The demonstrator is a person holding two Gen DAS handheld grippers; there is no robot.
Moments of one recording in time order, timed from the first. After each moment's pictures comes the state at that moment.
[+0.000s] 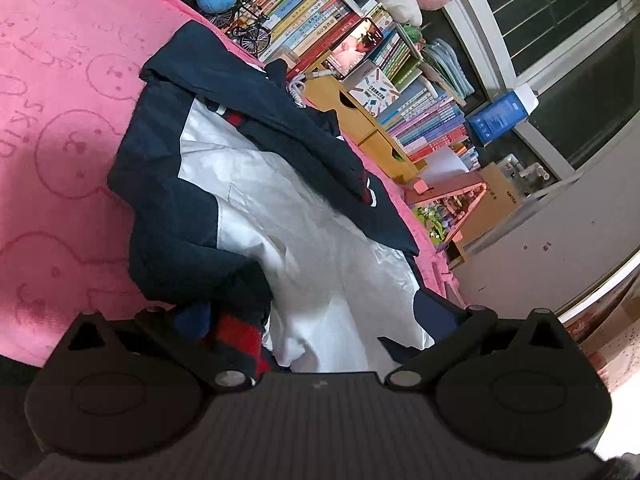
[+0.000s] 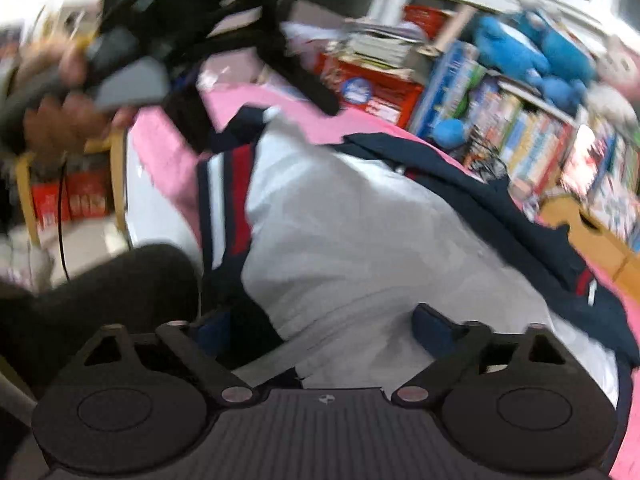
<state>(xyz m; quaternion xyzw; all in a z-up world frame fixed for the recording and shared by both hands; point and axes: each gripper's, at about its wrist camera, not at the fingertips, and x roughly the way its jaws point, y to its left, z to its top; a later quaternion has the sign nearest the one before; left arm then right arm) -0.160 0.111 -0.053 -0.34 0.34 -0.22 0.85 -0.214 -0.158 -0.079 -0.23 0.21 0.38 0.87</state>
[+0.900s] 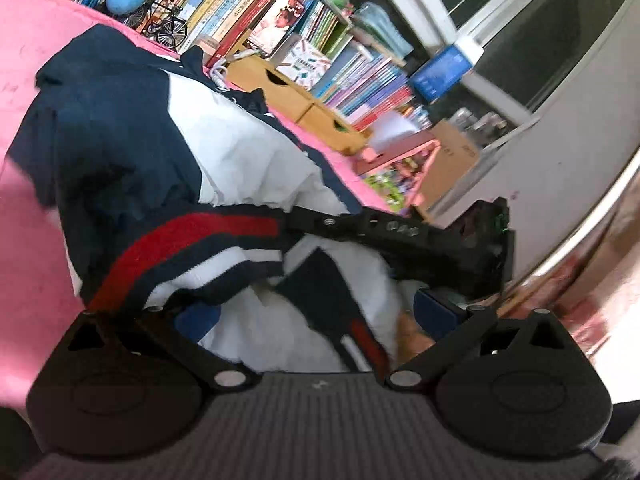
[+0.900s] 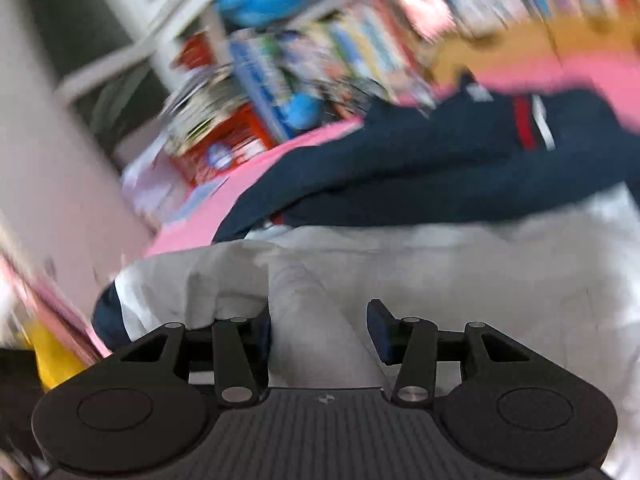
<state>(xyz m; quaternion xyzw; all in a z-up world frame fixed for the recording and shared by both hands) -0.142 0.046 -0.040 -0.27 0.32 -0.30 0.86 -0.045 -0.239 -0.051 0.21 0.38 0.30 0.85</state>
